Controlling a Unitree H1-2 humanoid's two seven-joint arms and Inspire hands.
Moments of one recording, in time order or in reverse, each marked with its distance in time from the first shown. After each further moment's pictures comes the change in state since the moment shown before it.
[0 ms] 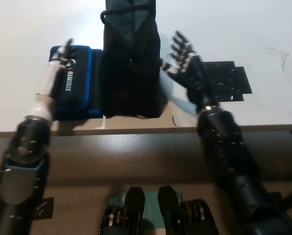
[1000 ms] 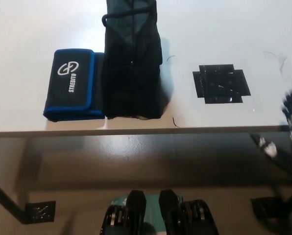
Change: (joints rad) left_arm 0.752 0.105 0.253 -0.502 -0.128 -0.092 -0.039; right_arm 0.688 -0.186 -0.090 -0.707 -0.094 -0.008 -0.031
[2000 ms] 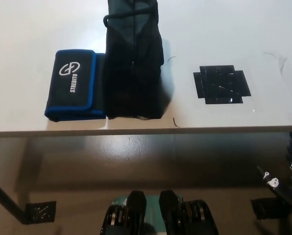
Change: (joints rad) left_arm -0.016 -0.020 0.035 0.317 -0.094 -0.203 -0.060; right_arm 0.053 0.043 -0.063 0.203 0.016 -0.066 0.012
